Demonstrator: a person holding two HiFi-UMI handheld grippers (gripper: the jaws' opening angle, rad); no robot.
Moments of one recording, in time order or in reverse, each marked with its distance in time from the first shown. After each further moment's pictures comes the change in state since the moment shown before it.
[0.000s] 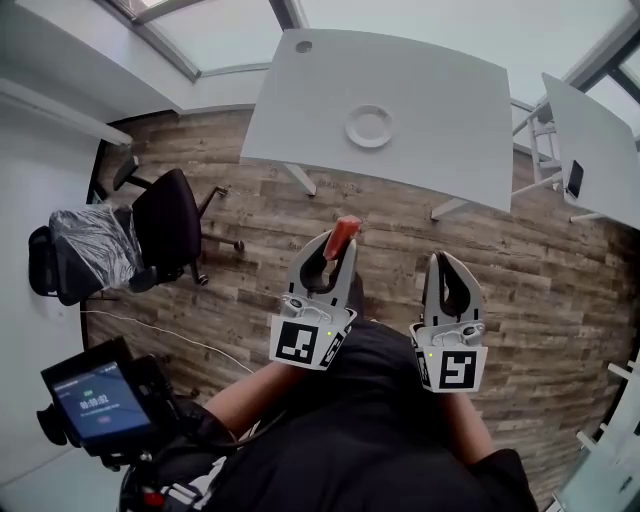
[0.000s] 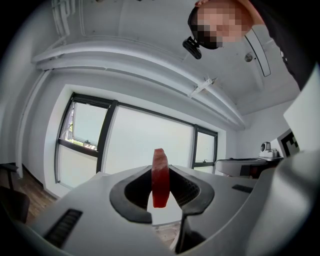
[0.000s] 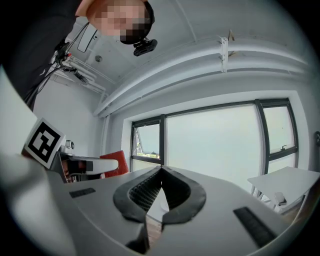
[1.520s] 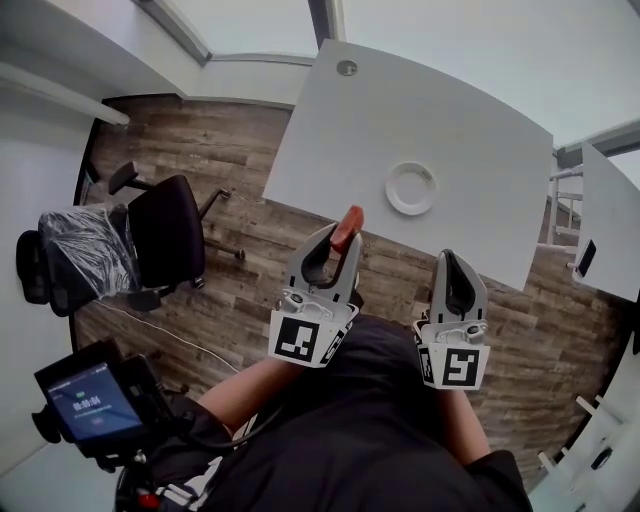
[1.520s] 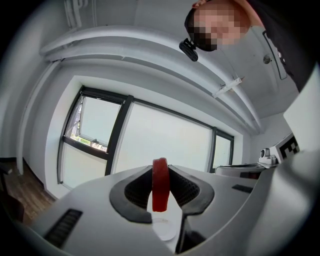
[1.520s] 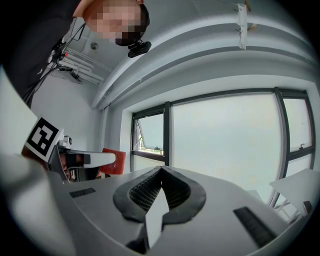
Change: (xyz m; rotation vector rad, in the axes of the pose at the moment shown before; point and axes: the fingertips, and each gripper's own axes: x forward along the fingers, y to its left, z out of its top) left arm 0.140 0.204 0.033 -0.067 -0.011 0.073; right arm 0.256 0.015 -0.006 -0.011 0.080 0.056
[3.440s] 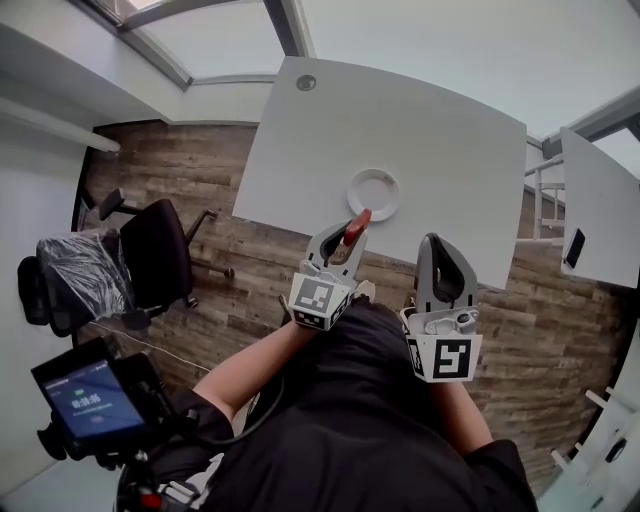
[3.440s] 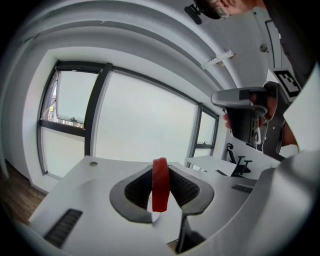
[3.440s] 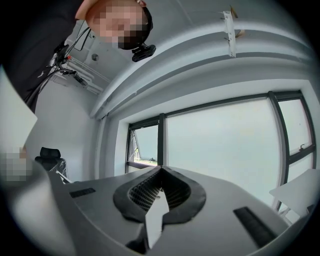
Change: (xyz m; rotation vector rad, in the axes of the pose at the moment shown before) left arm 0.085 -0.059 -0.123 0.073 0.253 -0.163; right arm -0.004 -0.064 0.027 0.001 -0.133 -0.013
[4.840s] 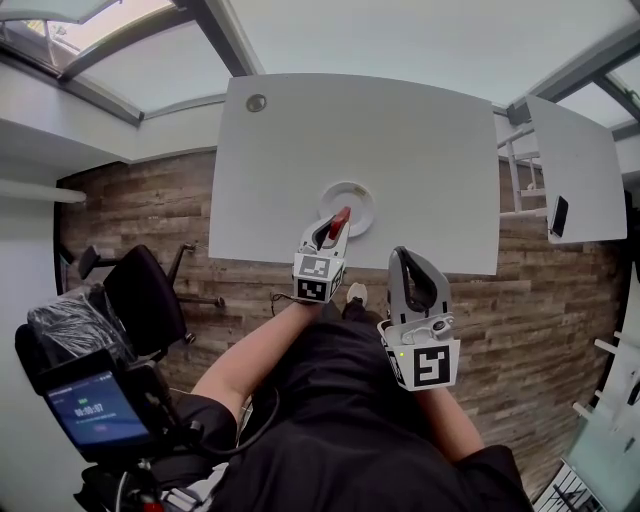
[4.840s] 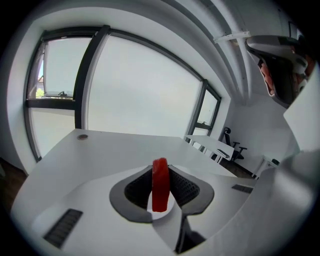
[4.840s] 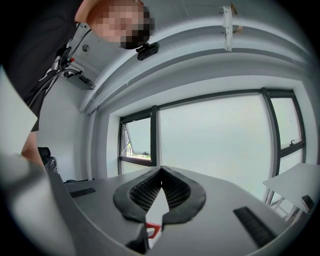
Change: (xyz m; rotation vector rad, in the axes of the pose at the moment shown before) left arm 0.109 0.048 -0.102 -0.031 0.262 -0.070; right arm 0.032 -0.003 -0.037 0.036 0.080 -0.098
